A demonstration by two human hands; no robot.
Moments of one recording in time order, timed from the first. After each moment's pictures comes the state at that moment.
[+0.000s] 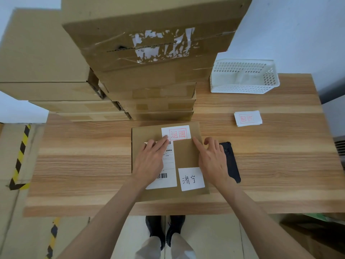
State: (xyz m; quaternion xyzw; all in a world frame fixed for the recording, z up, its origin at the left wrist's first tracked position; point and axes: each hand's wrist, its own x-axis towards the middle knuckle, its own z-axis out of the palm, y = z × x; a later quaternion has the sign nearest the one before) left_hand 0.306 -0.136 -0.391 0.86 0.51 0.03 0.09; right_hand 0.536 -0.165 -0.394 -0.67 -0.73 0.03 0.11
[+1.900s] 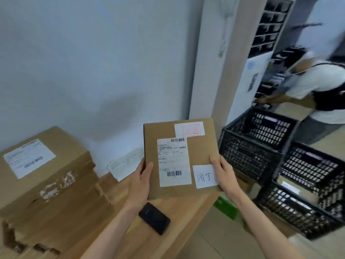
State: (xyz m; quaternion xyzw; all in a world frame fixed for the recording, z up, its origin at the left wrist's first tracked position) left_hand 0.509 -0.194 -0.106 0.63 0.33 0.27 0.64; right_hand 0.691 -0.386 -0.096 -0.74 -0.18 0.19 0.62
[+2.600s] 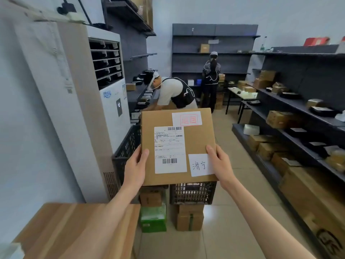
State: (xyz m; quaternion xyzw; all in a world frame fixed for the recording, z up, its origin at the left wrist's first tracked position) left_hand 0.754 -0.405 -0.015 0.75 -0.02 0.11 0.65; right_hand 0.737 -0.669 -0.004 -0.72 0.04 -0.14 0.68
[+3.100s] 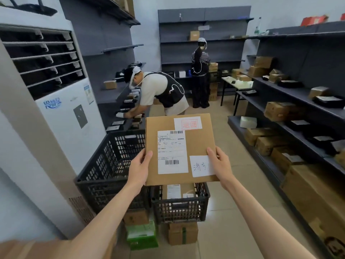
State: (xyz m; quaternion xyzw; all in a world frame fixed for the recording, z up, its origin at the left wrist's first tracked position) left_hand 0.968 -0.551 -0.055 0.75 0.00 0.03 0.66; right_hand 0.931 -0.816 -0.055 -0.72 0.10 -0.13 0.67
